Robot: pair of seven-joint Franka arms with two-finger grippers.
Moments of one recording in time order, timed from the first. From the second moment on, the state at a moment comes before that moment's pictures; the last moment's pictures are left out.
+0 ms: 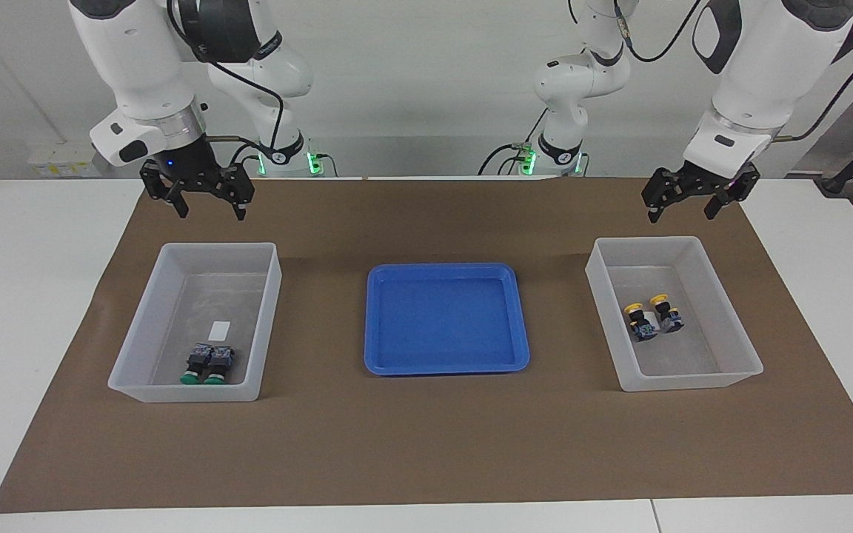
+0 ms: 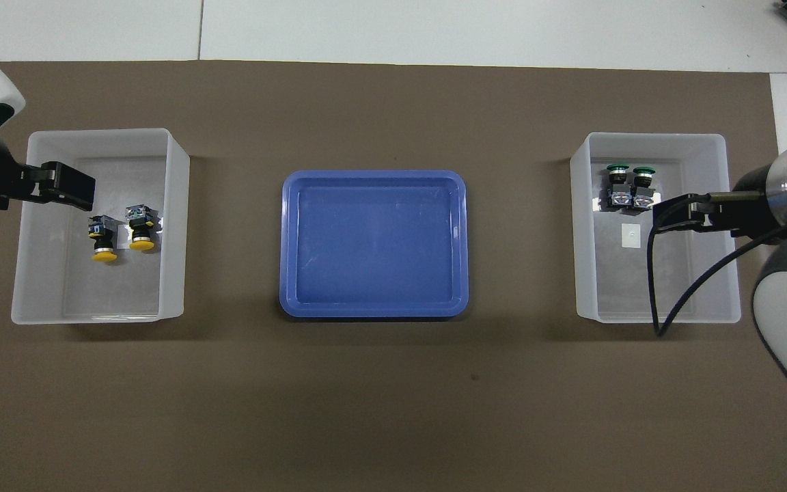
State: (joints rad) left arm 0.18 0.07 -0.32 -1.50 0.10 1.56 -0.08; right arm -0.08 -0.04 0.16 -1.70 -0.02 1.68 0.15
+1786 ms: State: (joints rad) left arm 0.00 0.03 -0.05 -1.57 0.09 1.61 -0.08; right arm -0.08 -0.04 0.16 -1.70 -0.02 1.68 0.15
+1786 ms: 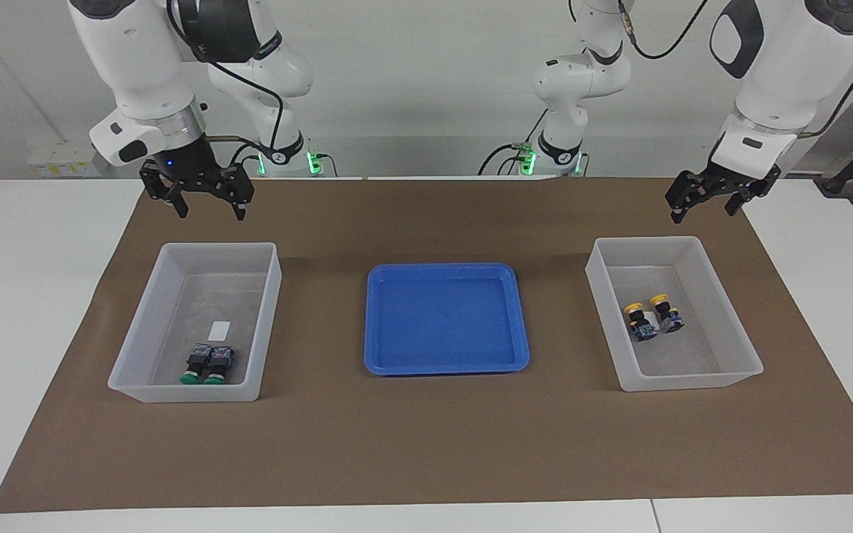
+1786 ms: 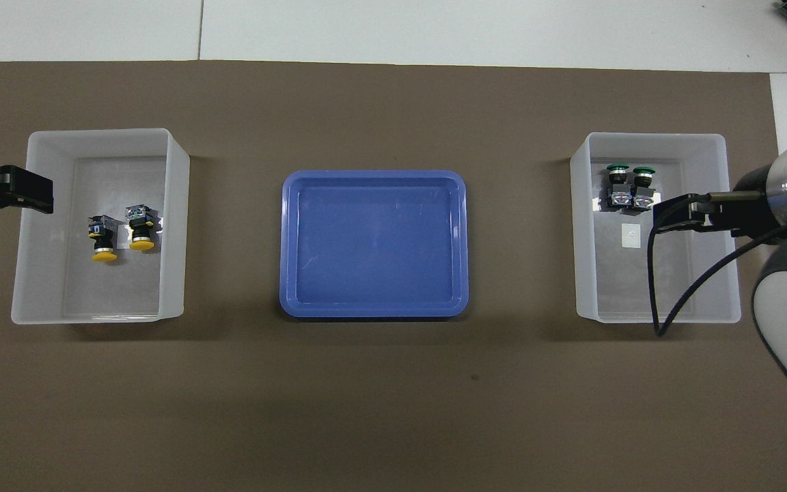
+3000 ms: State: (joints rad) left arm 0.00 -0.04 -0.05 -1.66 0.08 1.65 -0.04; right arm -0.09 -0.04 0.16 -1.70 -0.02 1.68 0.17
